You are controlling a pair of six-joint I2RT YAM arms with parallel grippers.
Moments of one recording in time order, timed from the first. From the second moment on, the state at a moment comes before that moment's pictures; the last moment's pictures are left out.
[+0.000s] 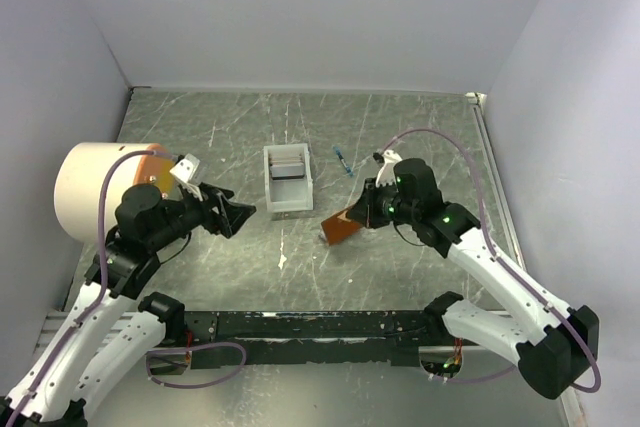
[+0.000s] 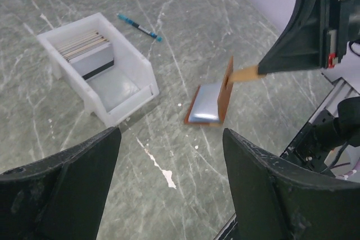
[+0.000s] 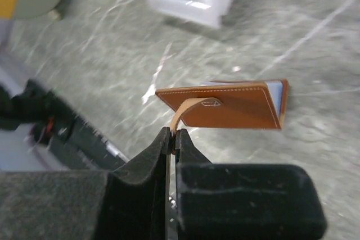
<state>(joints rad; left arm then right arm) -0.41 0.58 0.68 -0.31 0.36 -0.26 0.56 0.99 0.82 -0.46 -0.22 0.41</state>
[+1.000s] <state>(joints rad) -0.63 0.93 0.68 -0.20 0.36 -0.35 0.58 0.97 0.68 -0.80 0.35 0.94</state>
